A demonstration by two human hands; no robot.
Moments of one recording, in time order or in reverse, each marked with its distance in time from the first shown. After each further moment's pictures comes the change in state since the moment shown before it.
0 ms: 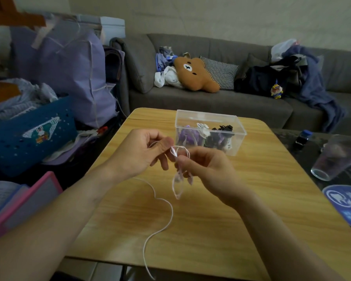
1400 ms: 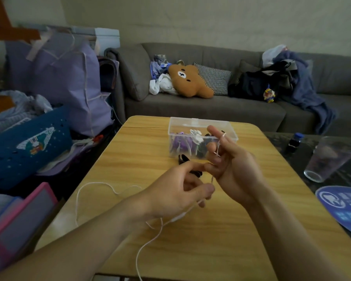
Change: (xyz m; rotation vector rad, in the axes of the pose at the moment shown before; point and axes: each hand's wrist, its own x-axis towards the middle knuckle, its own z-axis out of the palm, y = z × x) left_hand -0.015 0.014 0.073 -0.057 -0.299 -0.121; right_hand 0.000 -0.018 -0.037 0.792 0.235 0.130
